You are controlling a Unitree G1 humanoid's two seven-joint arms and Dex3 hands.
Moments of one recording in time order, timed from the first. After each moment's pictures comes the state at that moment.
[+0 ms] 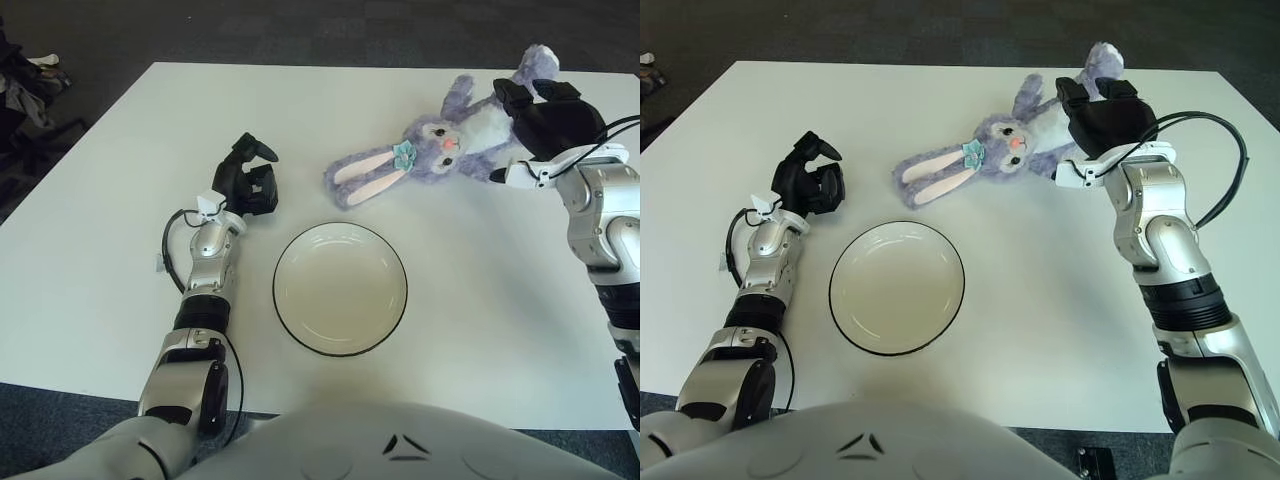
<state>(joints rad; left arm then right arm) -0.33 0.09 0.13 0.55 -0.14 -0.51 -0.23 -0.41 -0.73 0.14 -0.12 -1.01 0.23 0.35</state>
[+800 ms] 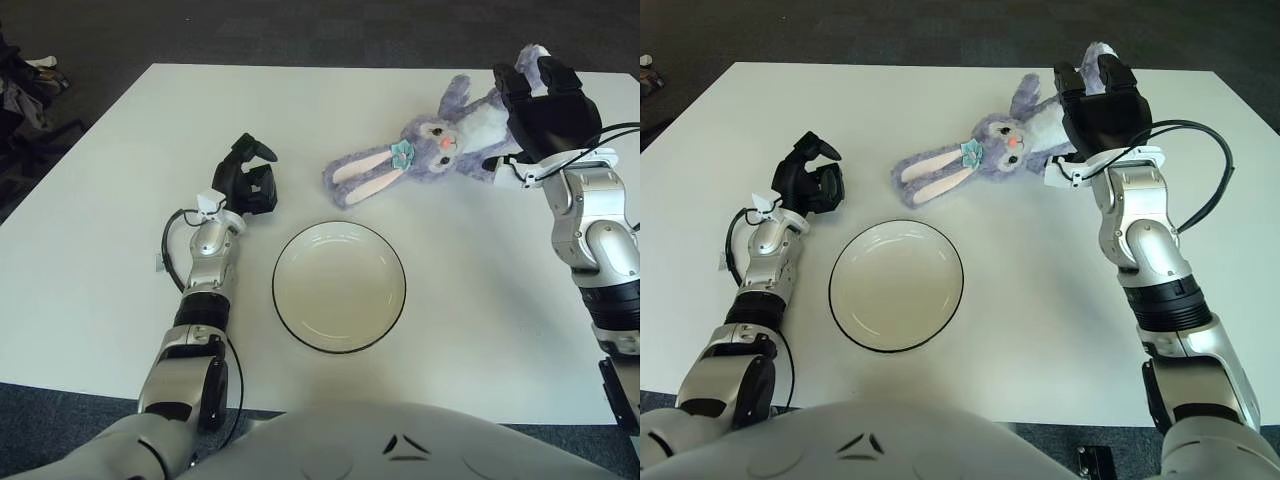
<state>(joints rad) -0.35 0.10 0.14 0.60 -0.14 -0.52 -0.23 -0.41 -0.68 0.16 -0.13 -1.10 0.25 0.21</state>
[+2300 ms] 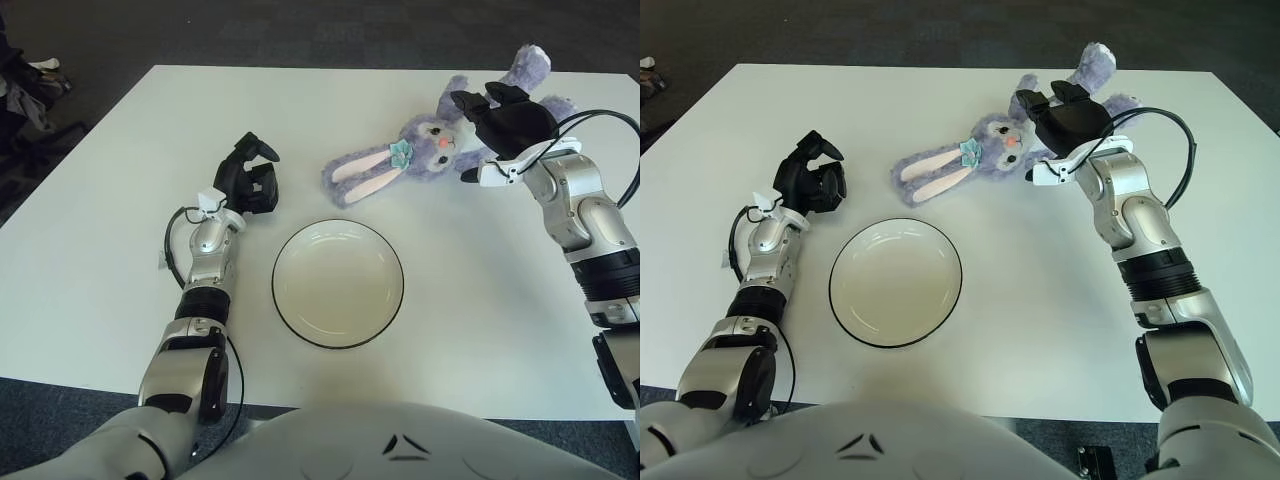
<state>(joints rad) -0.39 0.10 0.16 0.68 -0.15 -0.59 -0.29 -0.59 -0.66 0.23 0.19 -0.88 0.00 0.26</state>
